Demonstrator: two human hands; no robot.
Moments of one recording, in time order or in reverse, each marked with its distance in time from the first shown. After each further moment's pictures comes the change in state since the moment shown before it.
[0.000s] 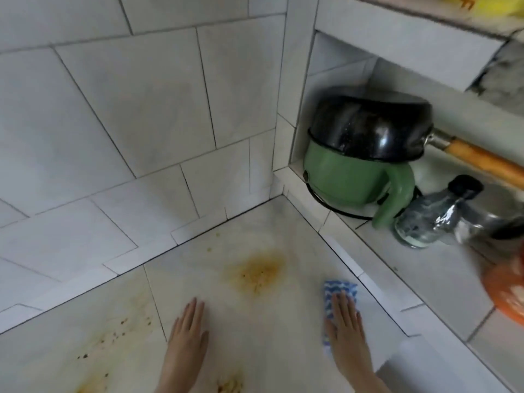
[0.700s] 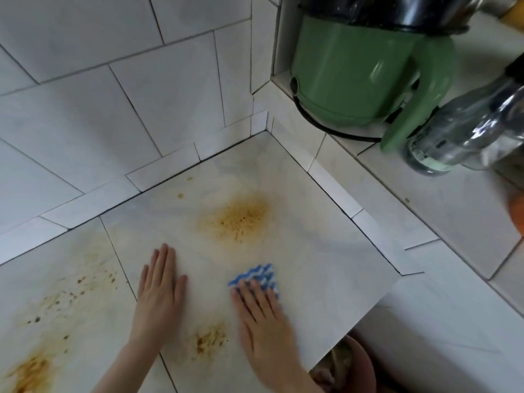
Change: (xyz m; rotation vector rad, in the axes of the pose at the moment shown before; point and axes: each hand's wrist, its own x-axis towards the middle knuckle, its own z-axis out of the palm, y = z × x) left_hand 0.002 -0.002 0.027 0.063 0.038 -0.087; right_hand -0.068 -0.125 0.027 0.007 -0.144 -0.267
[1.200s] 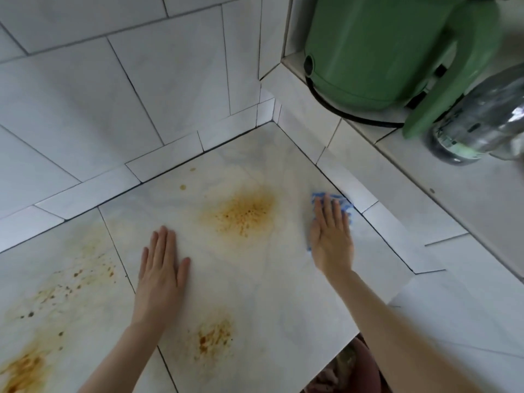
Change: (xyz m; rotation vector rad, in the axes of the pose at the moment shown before) left_hand 0.015 0.003 -0.002 0.004 0.067 0.018; right_hand 0.099 0.135 -0.032 -0.103 0.055 0.463
